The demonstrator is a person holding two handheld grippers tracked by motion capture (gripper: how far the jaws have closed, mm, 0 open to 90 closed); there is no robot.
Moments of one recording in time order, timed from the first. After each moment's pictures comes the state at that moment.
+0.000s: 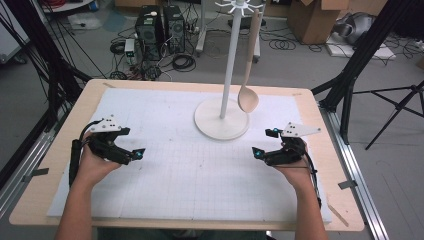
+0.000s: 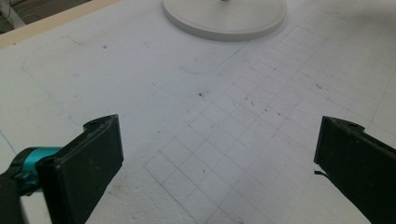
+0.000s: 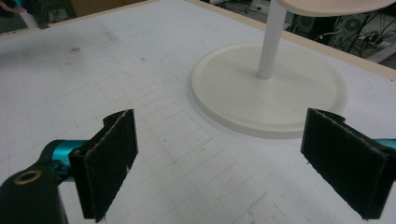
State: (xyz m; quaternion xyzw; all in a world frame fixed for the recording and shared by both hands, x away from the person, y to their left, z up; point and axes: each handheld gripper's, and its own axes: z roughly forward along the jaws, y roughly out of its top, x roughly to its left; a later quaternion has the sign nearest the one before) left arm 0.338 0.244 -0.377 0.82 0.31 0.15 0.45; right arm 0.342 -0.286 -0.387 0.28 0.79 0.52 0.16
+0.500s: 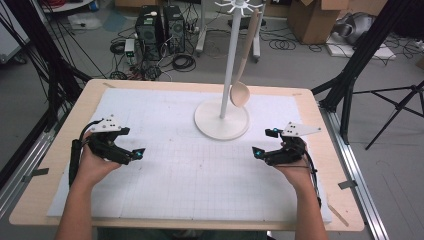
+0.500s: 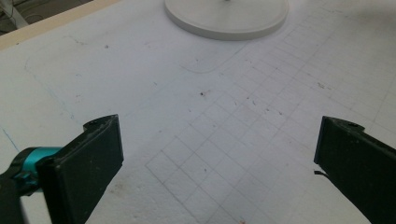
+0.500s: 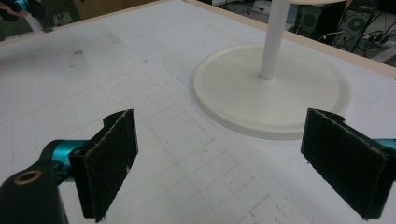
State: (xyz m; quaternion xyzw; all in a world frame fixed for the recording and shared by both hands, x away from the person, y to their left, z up) left arm 0.338 0.244 -0.377 0.82 0.31 0.15 0.45; right arm 0.343 -0.287 -0.388 0.29 0.79 0.52 0.15
